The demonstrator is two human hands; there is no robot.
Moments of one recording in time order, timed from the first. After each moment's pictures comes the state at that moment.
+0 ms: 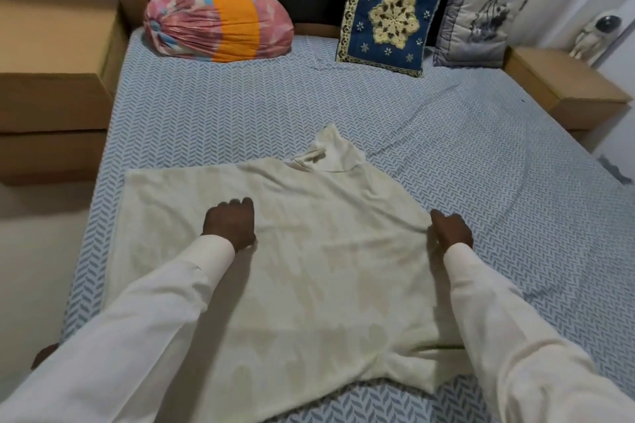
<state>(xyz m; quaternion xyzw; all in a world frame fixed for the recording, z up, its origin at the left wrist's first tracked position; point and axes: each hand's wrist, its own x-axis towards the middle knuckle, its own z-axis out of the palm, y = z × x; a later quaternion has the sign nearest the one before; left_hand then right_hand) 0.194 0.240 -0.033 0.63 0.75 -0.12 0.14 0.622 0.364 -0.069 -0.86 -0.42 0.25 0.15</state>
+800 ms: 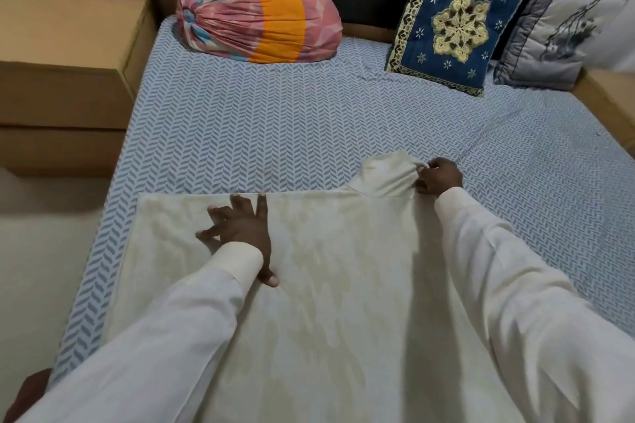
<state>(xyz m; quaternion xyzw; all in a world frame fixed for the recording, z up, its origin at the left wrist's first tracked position) 0.149 0.316 -0.053 0.50 0.80 -0.22 0.23 0.471 0.594 -0.085 -0.75 -0.54 0.32 0.20</state>
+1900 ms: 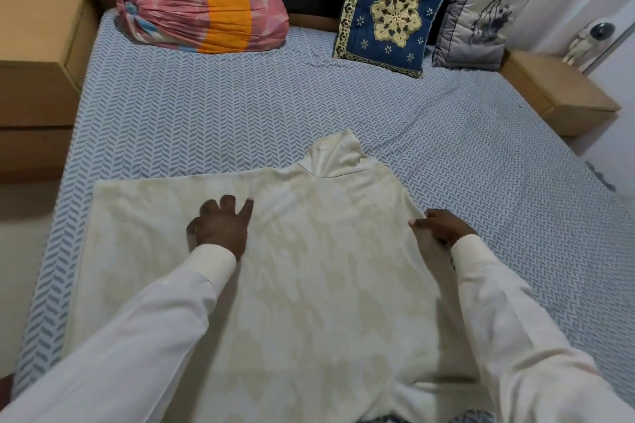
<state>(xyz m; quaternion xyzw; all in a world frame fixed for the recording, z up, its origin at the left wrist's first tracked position) 0.181 0.281 -0.067 0.62 0.76 -0.17 0.12 0.613 0.425 -0.052 -0.76 -0.52 0.38 0.03</state>
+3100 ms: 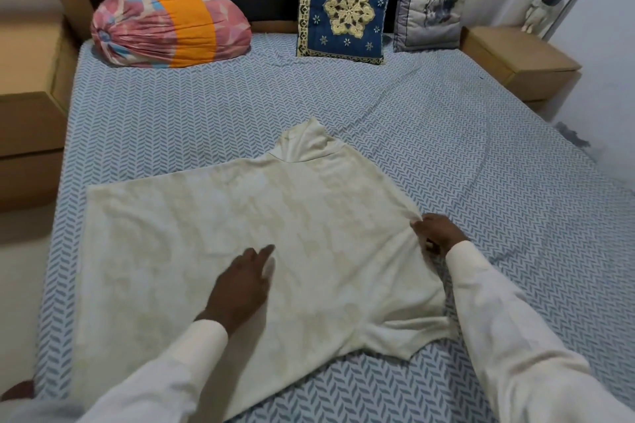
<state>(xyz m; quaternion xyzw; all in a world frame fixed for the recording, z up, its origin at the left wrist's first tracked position) 0.266 0.151 -0.083 0.70 0.67 0.10 0.22 0.674 0.319 -0.064 -0.79 -0.41 0.42 0.17</state>
